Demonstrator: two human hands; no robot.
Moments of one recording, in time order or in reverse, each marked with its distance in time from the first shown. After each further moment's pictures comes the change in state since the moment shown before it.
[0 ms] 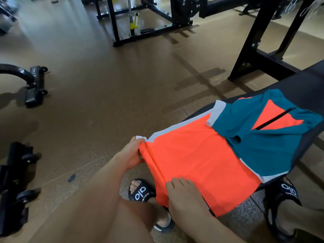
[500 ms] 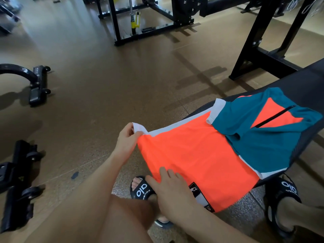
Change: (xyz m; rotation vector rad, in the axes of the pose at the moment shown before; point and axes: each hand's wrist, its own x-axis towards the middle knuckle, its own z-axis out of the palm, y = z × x) left_hand -0.028 0.017 -0.011 0.320 0.252 0.571; right_hand 0.020 -0.029 -0.025 0.081 -0.224 -0.042
